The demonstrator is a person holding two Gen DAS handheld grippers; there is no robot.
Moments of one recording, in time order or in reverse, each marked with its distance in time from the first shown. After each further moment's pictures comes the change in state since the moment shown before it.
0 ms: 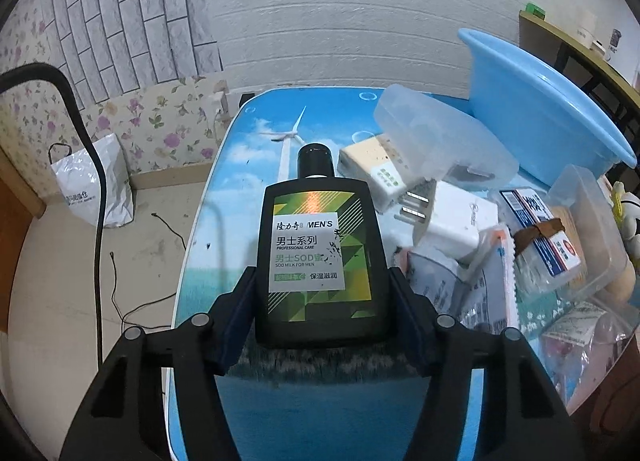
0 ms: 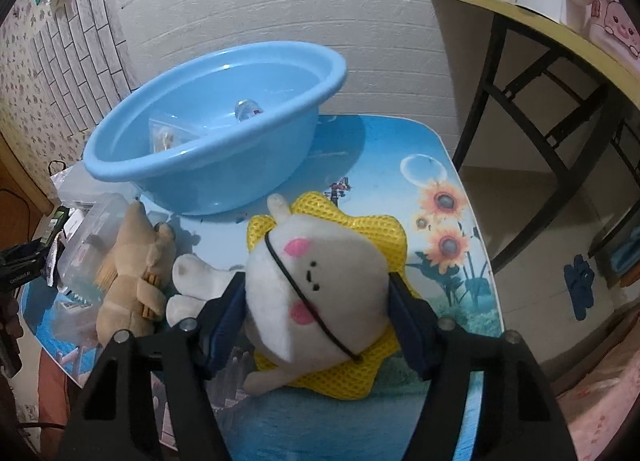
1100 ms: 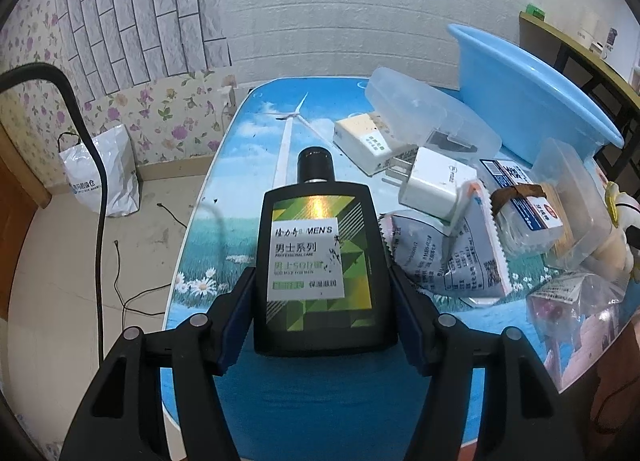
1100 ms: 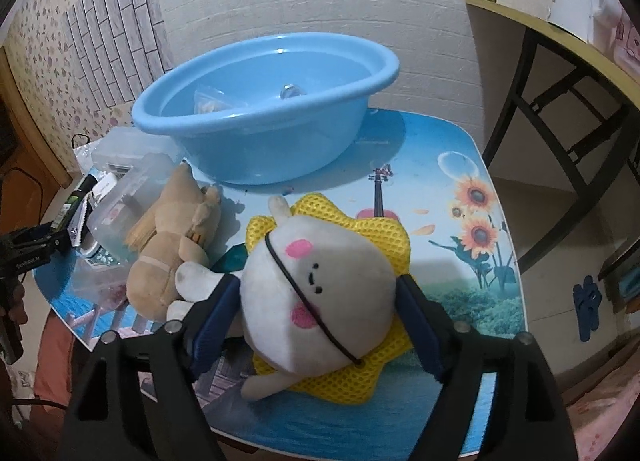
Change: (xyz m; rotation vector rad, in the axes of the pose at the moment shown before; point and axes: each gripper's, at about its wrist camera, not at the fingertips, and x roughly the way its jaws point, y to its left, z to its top) left arm -0.014 -0.002 -0.023 -0.018 -0.008 0.012; right arm -0.004 0.026 -0.018 -0.101 0.006 0.050
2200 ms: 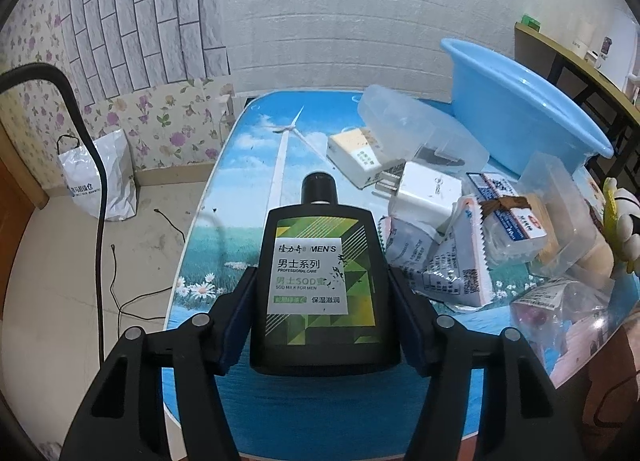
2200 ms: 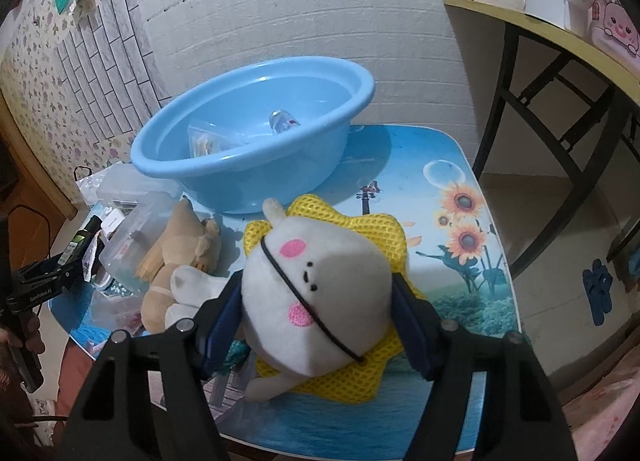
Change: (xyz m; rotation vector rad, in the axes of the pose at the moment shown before) left arm -0.010 -0.002 0.003 -0.013 -0.037 -0.016; right arm -0.017 -0.013 0.007 0.096 -0.054 0.033
